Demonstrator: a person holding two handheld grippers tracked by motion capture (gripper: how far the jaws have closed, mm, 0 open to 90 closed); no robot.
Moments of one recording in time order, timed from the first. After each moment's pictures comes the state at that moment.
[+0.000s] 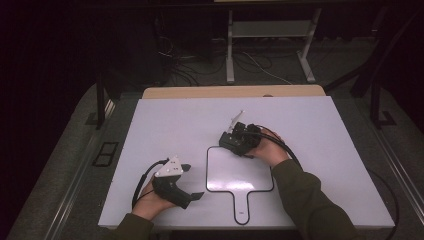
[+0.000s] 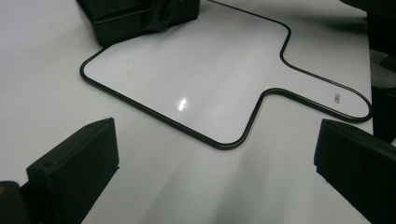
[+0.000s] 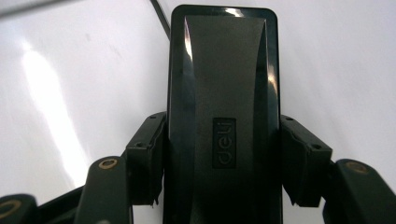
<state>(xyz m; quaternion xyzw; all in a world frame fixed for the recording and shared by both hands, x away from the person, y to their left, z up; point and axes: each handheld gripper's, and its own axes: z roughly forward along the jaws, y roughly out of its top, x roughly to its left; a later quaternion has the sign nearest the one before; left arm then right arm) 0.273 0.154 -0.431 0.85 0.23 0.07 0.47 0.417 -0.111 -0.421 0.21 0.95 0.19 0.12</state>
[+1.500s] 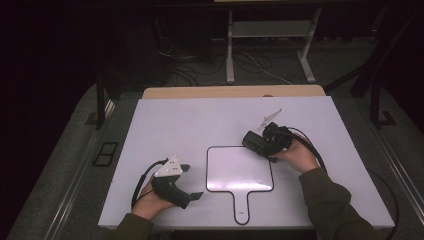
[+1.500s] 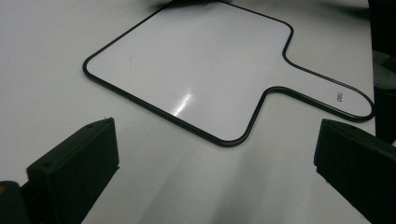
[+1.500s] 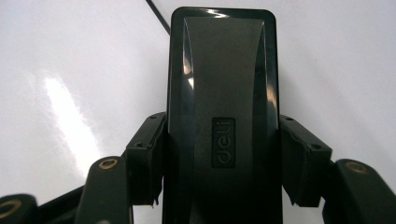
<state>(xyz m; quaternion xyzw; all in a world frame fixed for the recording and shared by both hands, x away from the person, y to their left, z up) 0.274 0.156 -0.431 0.85 0.23 0.07 0.46 0.401 -0.197 -0.413 0.29 0.92 0.25 0.09</state>
